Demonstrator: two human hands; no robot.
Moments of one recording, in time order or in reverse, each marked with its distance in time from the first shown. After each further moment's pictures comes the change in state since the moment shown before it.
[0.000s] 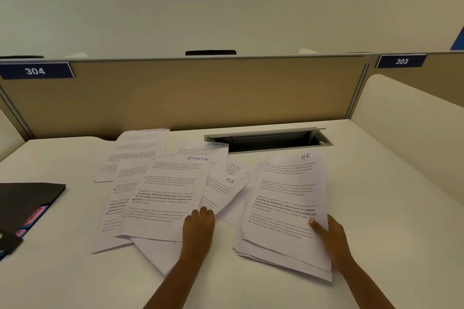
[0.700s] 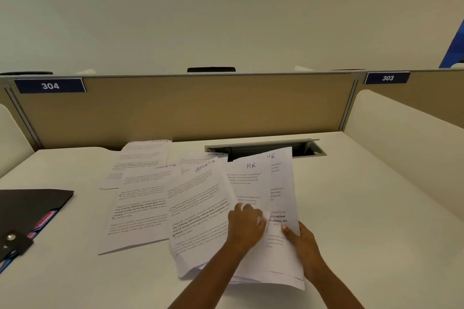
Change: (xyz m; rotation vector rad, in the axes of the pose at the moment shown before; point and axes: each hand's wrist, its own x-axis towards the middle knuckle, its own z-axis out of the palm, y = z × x) left_hand 0.022 0.092 -0.040 -0.308 -0.304 0.000; right_hand -0.051 -0.032 0.040 0.296 -0.194 0.079
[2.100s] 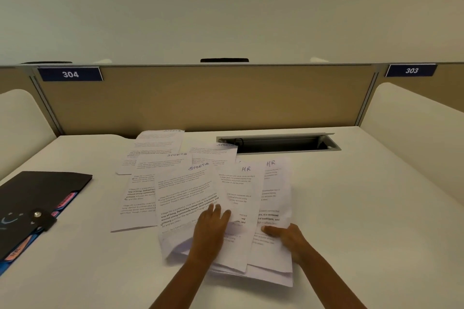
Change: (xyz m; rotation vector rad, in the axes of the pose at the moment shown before) left_hand -0.052 -0.089 0.006 0.328 0.233 0.053; right_hand 0.012 0.008 0.032 -0.083 -0.194 0.275
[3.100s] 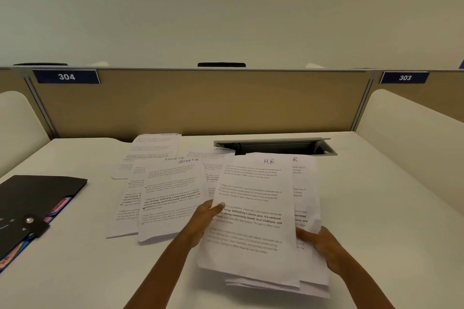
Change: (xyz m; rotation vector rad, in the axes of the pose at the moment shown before) left_hand 0.030 -0.023 -0.031 -1.469 -0.358 -0.546; right_hand -0.030 -0.021 -0.055 -0.110 0.009 -0.147
